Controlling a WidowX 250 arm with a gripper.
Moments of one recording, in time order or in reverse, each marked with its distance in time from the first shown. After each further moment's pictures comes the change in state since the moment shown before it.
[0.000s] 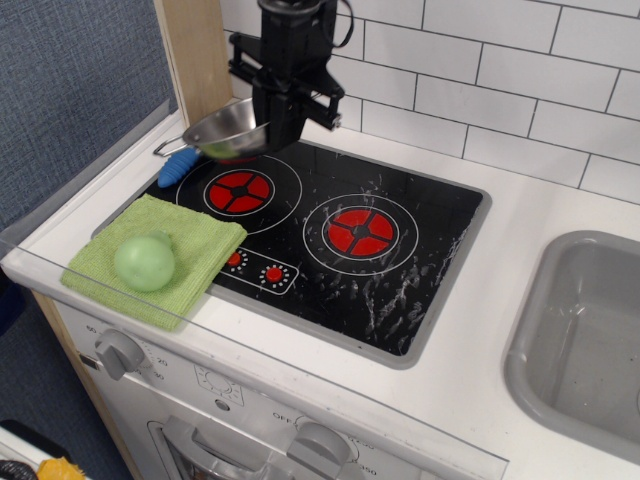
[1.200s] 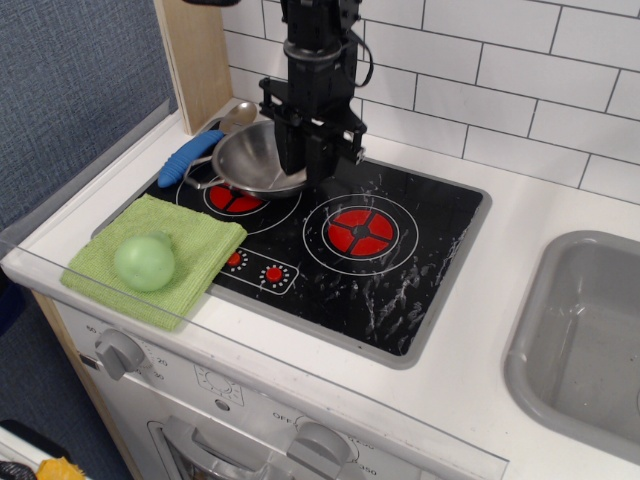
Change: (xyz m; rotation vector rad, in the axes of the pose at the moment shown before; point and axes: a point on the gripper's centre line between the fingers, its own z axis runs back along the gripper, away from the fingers) arm 0.023 -0.021 -0.023 -0.092 -0.048 -0.044
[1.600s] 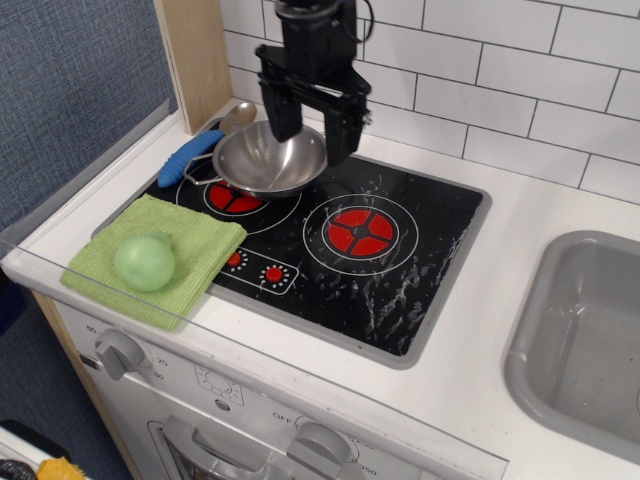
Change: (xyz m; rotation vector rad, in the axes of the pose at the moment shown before) arm -0.011 -0.006 0.035 -0.038 -0.076 0.006
